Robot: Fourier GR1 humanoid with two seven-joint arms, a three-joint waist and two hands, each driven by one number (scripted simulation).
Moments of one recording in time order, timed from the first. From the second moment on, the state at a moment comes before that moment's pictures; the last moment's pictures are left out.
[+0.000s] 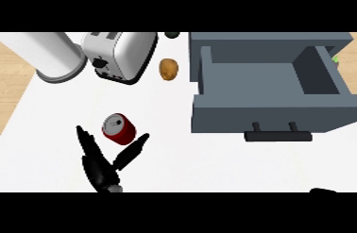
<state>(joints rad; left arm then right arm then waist) 0.04 0.00 -0.29 -1.35 0.30 1.07 -0.32 0.17 -0.10 -0.23 -2.22 -0.13 0.05 0.23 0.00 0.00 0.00</state>
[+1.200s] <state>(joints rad) -0.22 0.01 -0.07 -0.79 0.65 0.75 -0.73 0.16 -0.08 -0.27 -2.25 -0.11 0.10 0.27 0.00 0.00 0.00</state>
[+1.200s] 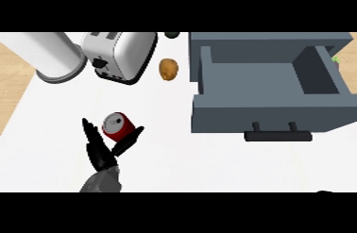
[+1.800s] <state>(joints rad) -0.39 0.03 -0.01 -0.59 0.64 0.54 -0.78 0.11 -0.11 -0.31 -2.24 -0.13 0.10 0.30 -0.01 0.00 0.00</state>
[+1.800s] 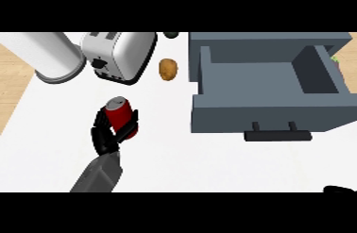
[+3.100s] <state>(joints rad) -0.70 0.10 -0.19 -0.65 0.42 0.16 -0.43 0.10 -0.08 -0.30 -2.25 -0.06 0.08 0.28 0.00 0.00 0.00</state>
